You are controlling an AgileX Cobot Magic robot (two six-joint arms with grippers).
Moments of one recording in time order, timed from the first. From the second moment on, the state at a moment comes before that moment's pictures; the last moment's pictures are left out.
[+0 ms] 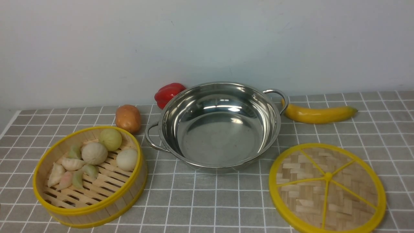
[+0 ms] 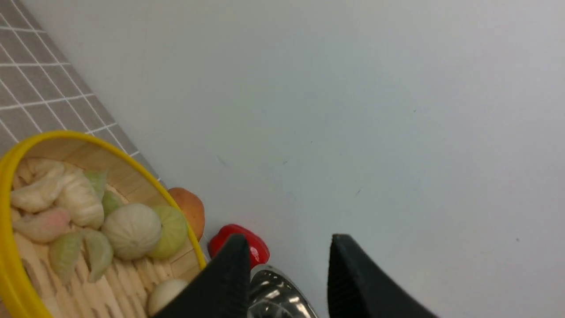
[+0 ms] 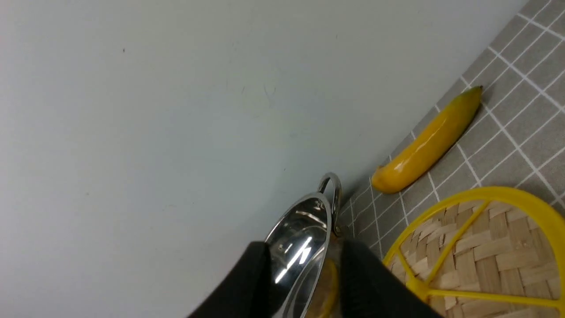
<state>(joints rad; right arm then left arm) 0.12 0.02 0.01 0.69 0.17 0.42 0.09 0.00 0.01 -0.76 0.01 -0.27</state>
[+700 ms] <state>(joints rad) 0.35 0.02 -0.36 0.38 0.28 0.13 0.31 0.52 -0.51 -0.40 0.38 0.30</state>
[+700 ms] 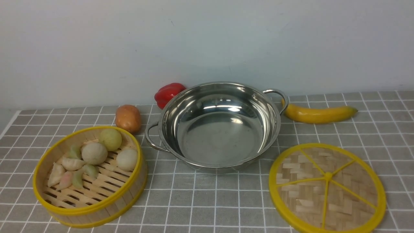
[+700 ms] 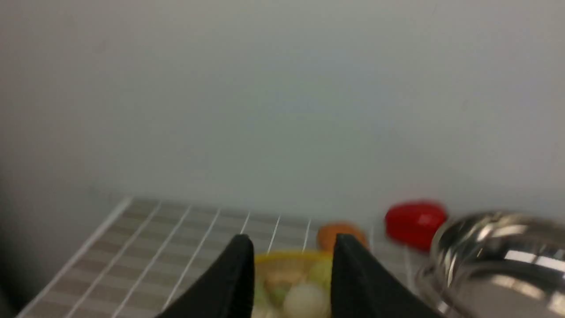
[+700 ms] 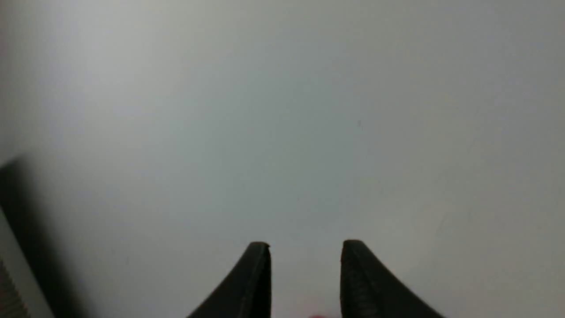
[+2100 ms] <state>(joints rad) 0.35 0.02 -0.36 0.44 0.63 0.13 0.42 1.67 -0.87 -0.45 0.48 0.45</state>
